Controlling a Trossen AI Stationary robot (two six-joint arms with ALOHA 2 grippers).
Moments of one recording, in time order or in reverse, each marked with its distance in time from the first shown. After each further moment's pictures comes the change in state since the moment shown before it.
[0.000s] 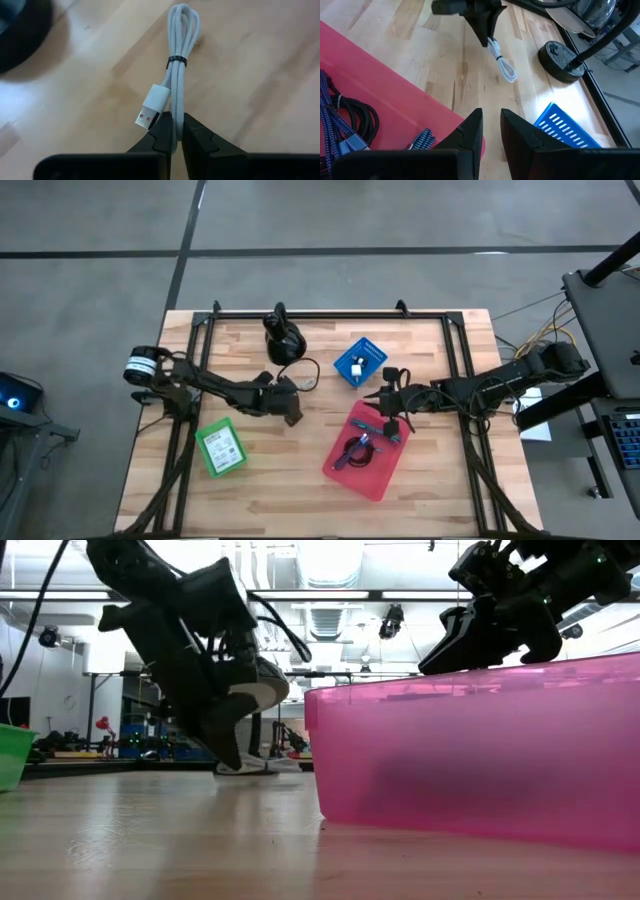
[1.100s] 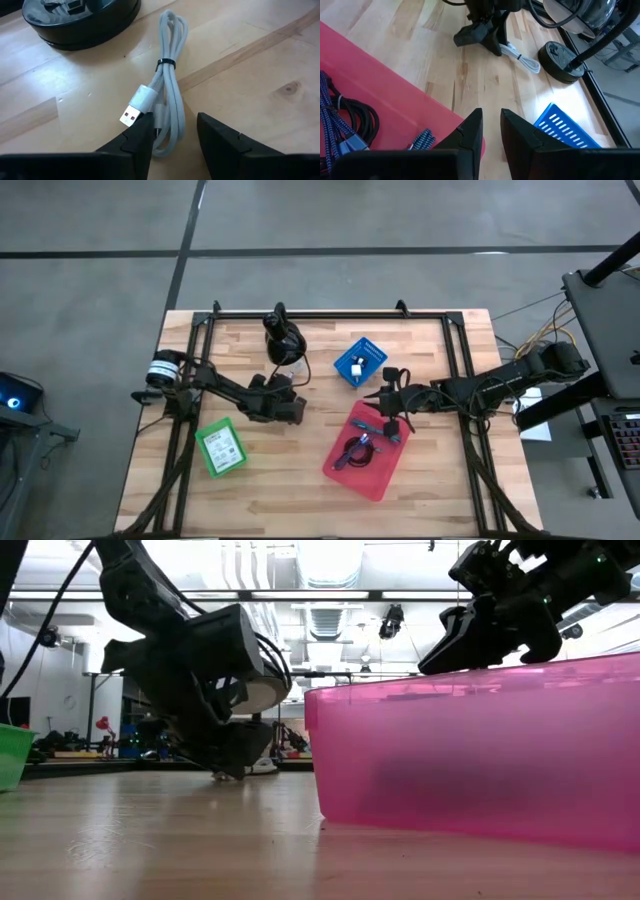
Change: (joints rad) left arm 0.001 0.183 0.006 0.030 -0.313 -0.376; right arm 0.000 0.000 0.002 -0.001 0.000 0.000
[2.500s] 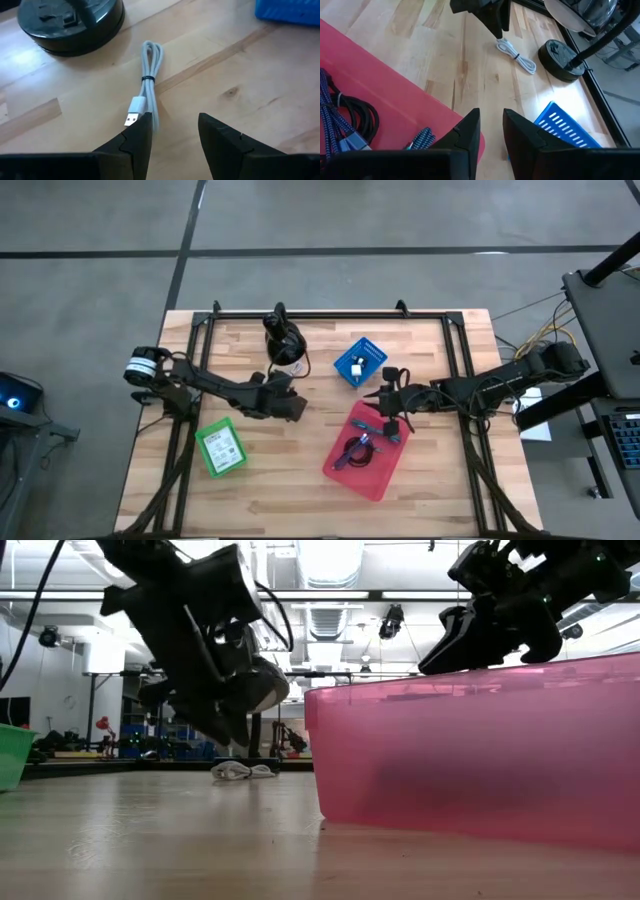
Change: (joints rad) left arm -0.027 -0.176 0.077 -0.187 0.108 -0.003; right arm 0.000 0.000 0.009 -0.021 0.001 0.000
